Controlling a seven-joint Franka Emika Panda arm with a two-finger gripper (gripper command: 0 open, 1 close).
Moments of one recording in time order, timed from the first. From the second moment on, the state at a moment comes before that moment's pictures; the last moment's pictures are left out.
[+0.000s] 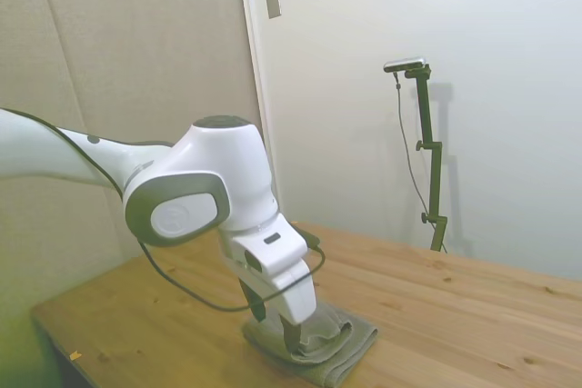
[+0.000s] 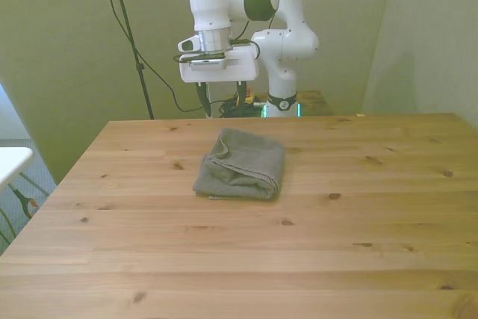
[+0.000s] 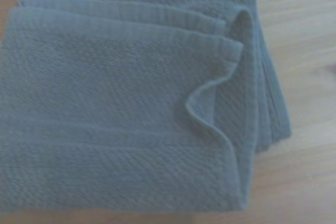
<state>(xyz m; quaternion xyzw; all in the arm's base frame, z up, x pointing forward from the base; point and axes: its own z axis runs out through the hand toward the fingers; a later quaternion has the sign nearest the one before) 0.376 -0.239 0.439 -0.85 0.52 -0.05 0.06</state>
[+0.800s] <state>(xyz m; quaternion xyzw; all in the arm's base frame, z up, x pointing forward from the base) 0.396 -0.269 0.392 -0.86 0.46 -0.10 0.20</state>
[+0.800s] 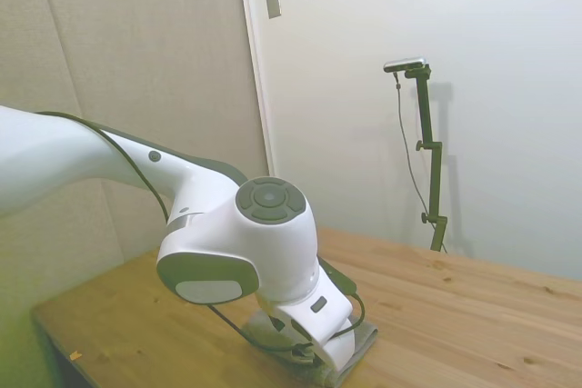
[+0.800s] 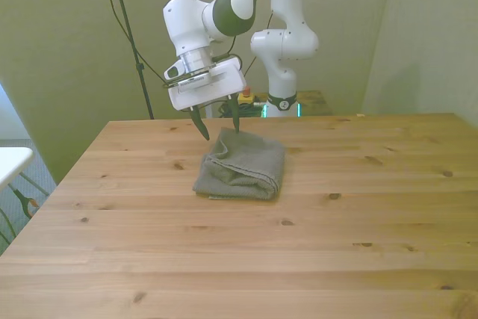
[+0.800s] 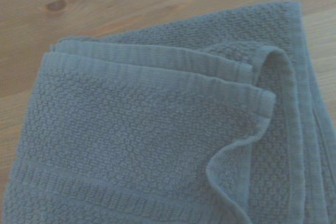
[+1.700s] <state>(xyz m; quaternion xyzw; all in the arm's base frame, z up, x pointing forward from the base) 0.404 -0.260 0.364 -0.86 0.44 -0.09 0.23</state>
